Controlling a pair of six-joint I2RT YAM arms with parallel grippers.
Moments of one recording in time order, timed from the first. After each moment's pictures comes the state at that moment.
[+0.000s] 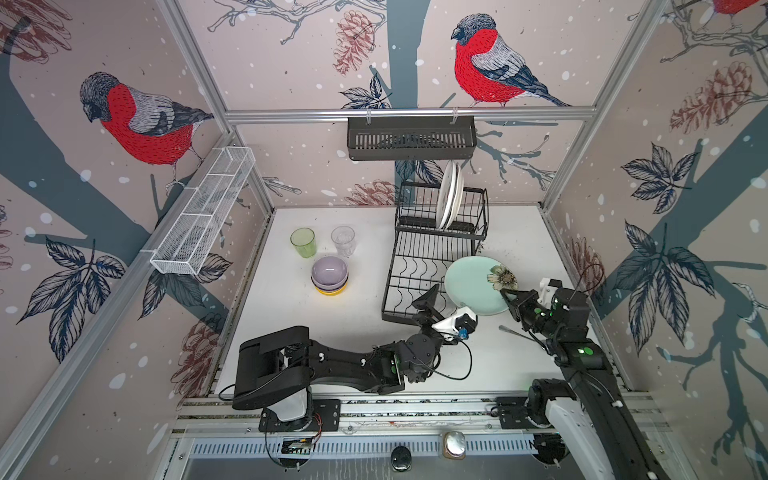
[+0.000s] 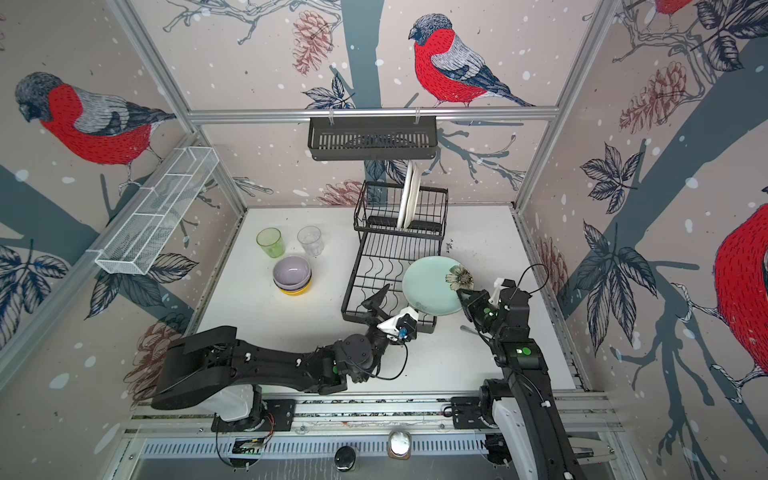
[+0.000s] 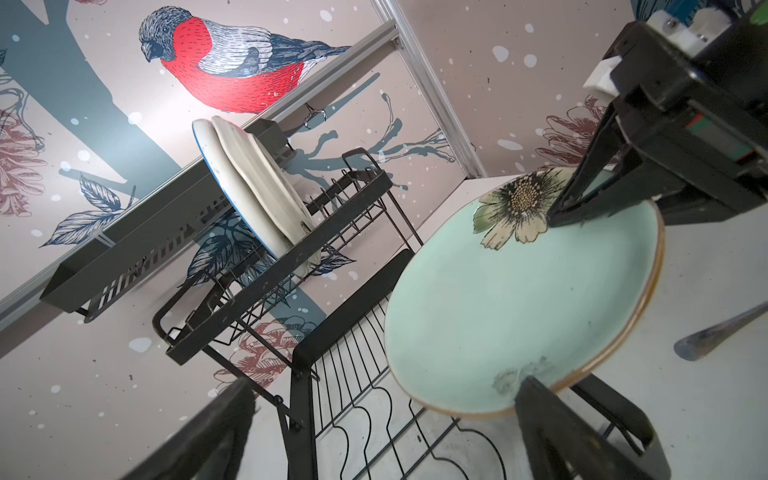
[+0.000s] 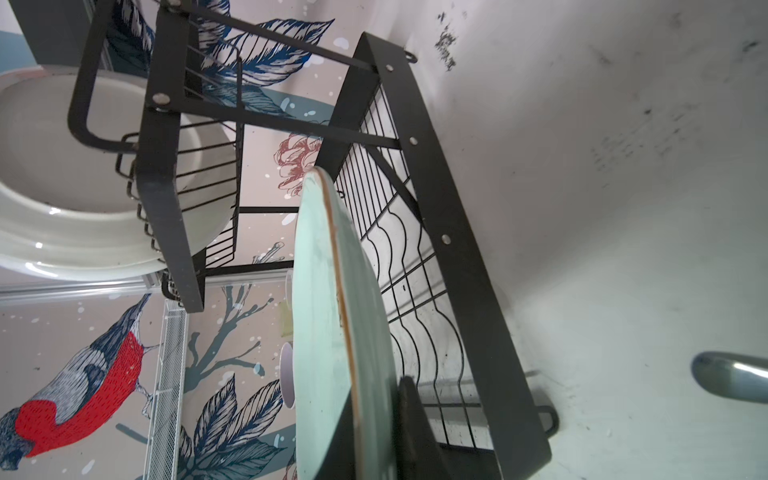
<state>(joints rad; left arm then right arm) -1.38 1.56 0.68 0.92 -0.83 0.61 -0.02 0.58 0.42 -0.31 -0.46 1.10</state>
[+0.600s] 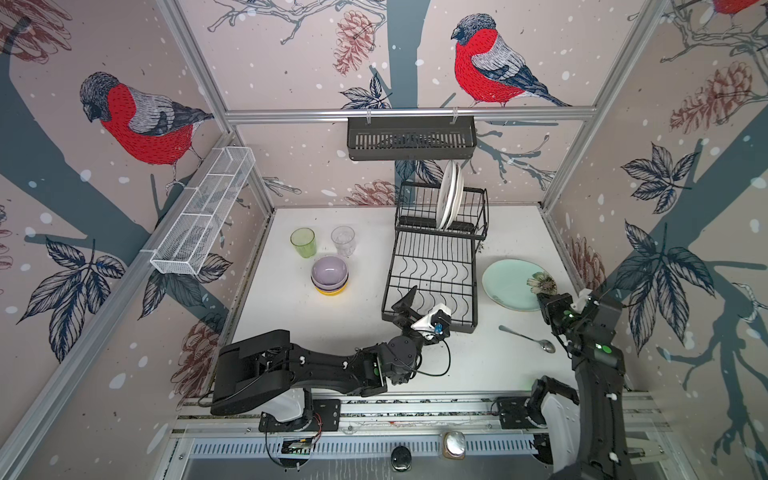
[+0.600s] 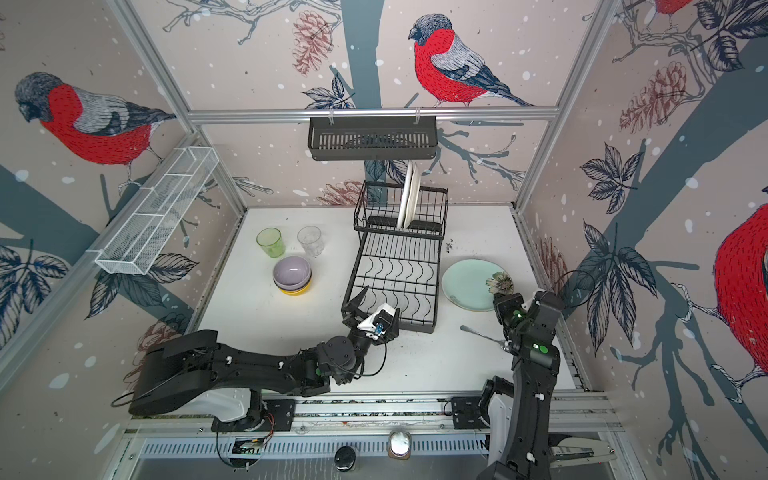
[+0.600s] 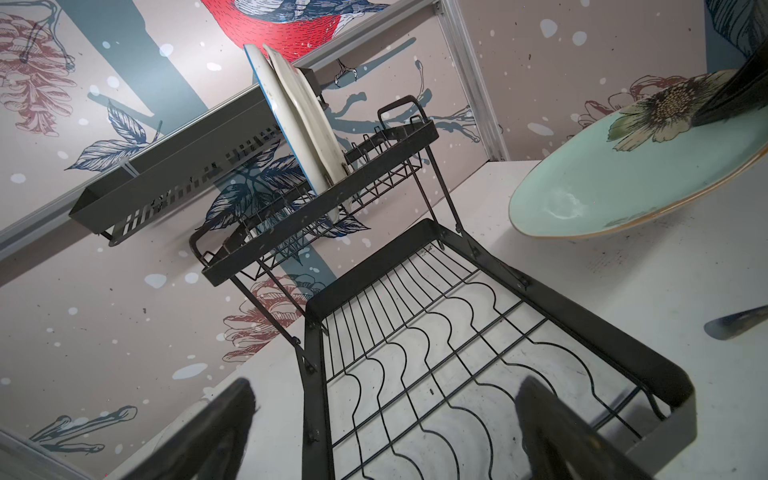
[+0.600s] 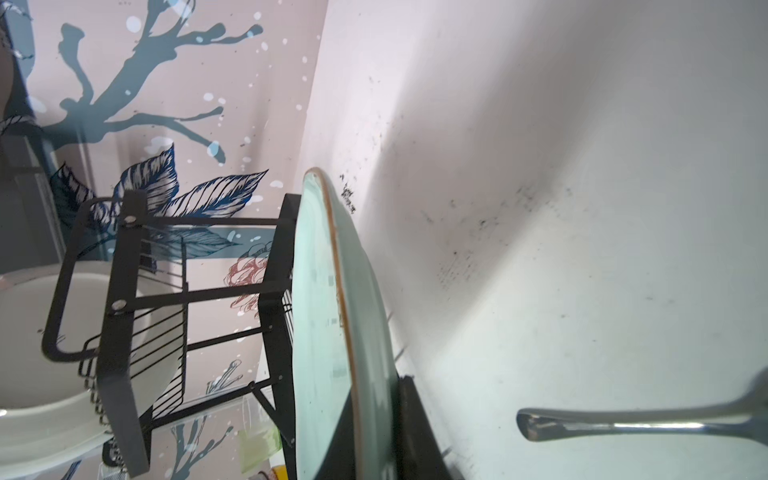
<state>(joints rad) -1.35 1.45 0.55 0.92 -0.86 0.49 -0.47 0.65 0.47 -0.45 -0.52 0.94</state>
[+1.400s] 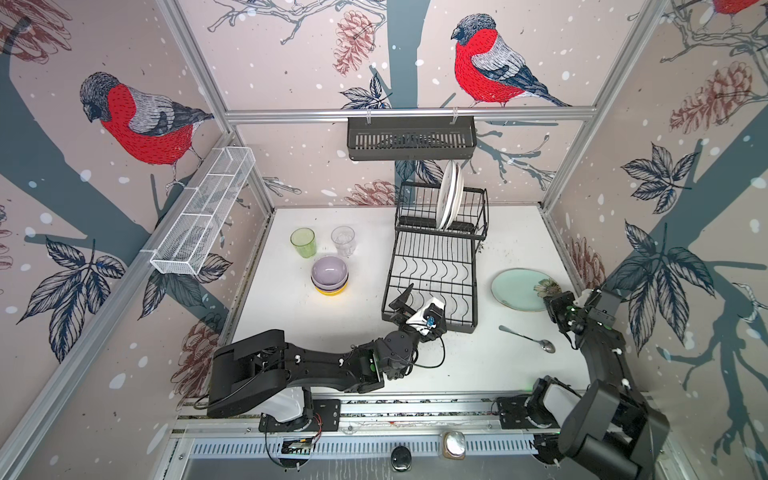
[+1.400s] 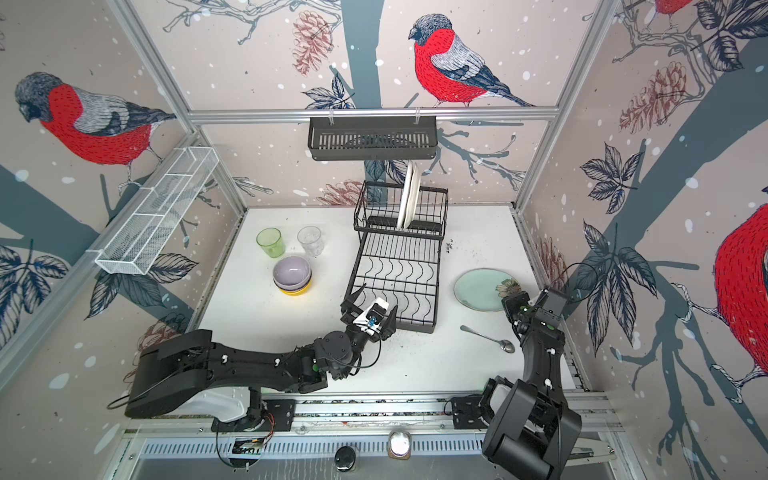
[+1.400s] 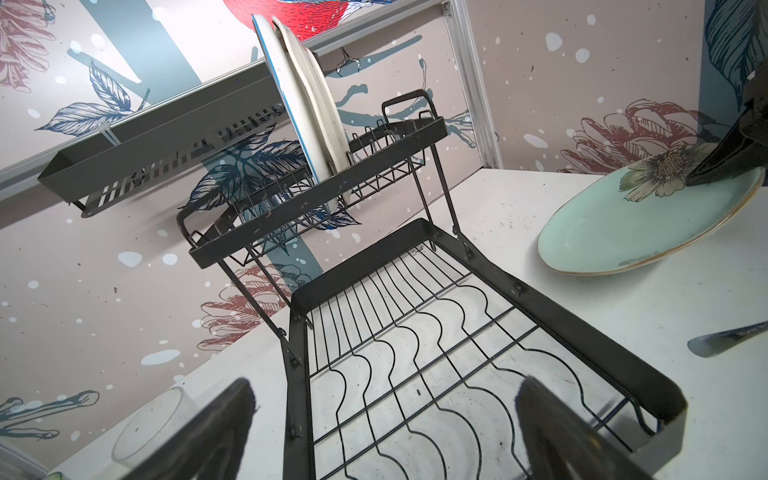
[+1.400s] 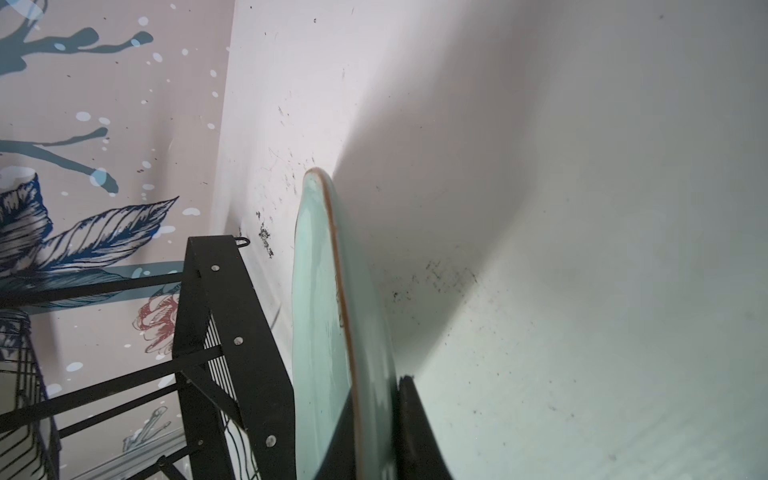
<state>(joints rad) -1.30 1.42 0.53 0.89 -0.81 0.37 -0.54 1.04 0.47 -0.24 -0.48 0.76</state>
